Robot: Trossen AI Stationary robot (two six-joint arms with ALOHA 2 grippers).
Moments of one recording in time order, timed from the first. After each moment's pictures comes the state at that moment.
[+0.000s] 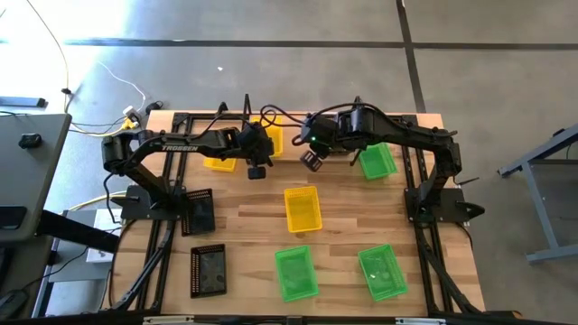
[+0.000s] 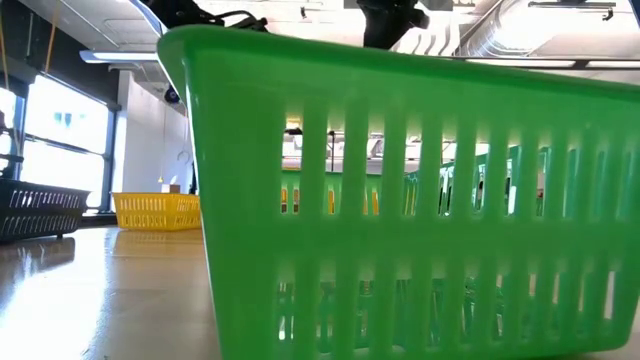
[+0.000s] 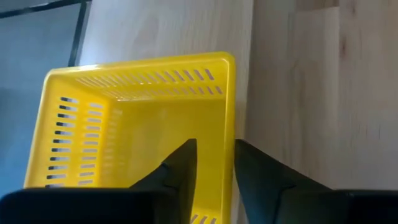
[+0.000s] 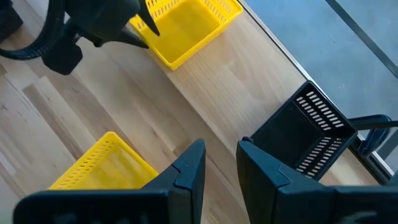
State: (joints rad) left arm 0.47 1.55 0.96 -0.34 -0.18 0.41; right arm -0.11 1.80 2.01 -1.35 0.36 0.47
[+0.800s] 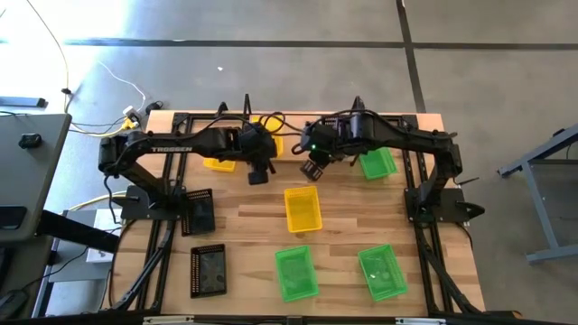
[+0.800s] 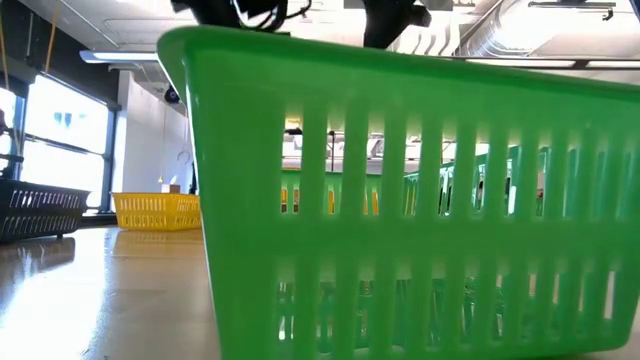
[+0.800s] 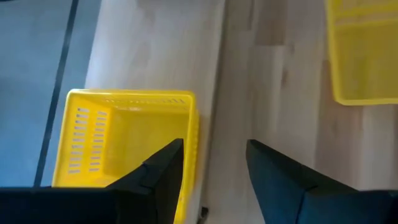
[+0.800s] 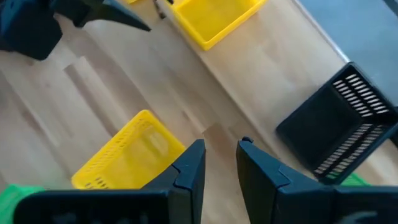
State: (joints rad) left arm 0.33 1.52 1.22 -0.71 -0.25 0.23; right arm -0.05 1.80 2.01 -1.36 0.27 0.52
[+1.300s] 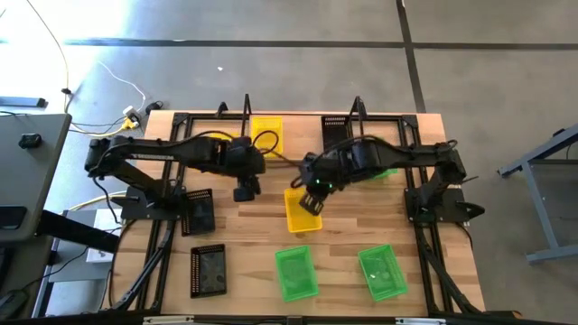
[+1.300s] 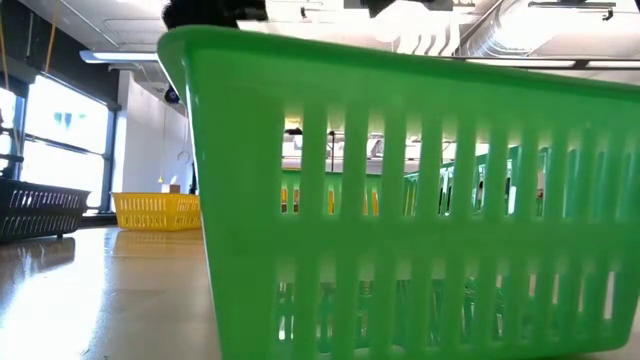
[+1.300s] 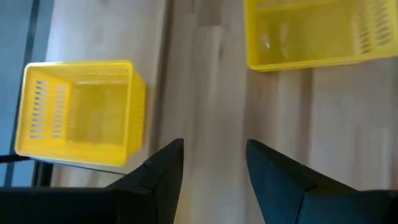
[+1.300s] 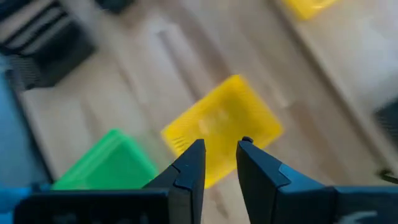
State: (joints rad) left arm 0.15 1.41 1.26 -0.96 -0.24 0.04; right arm 0.15 1.80 2.01 -1.30 0.14 0.63
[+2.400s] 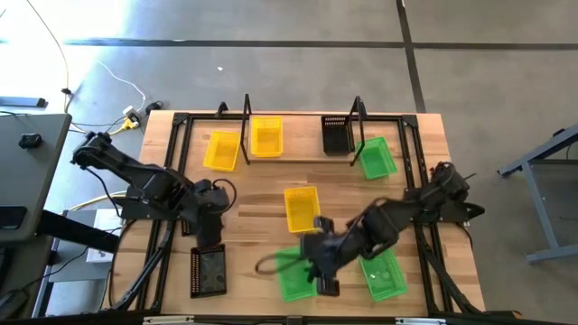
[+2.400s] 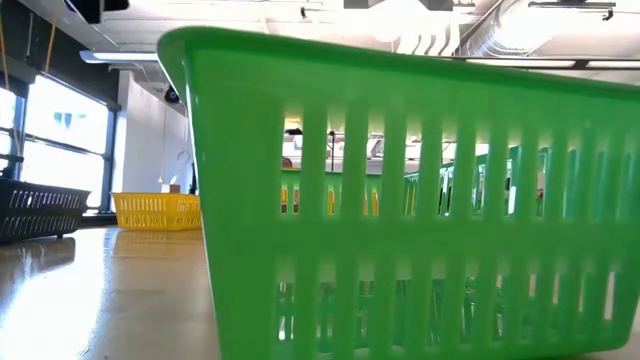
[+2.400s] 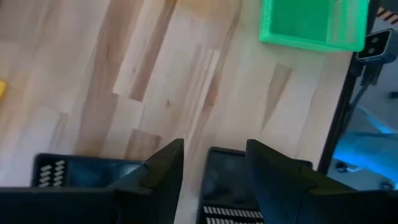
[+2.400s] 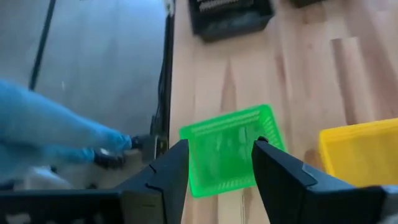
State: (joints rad) left arm -0.37 1.24 1.26 -1.22 -0.12 -0.82; right arm 0.55 1.87 2.01 -1.02 0.13 0.53
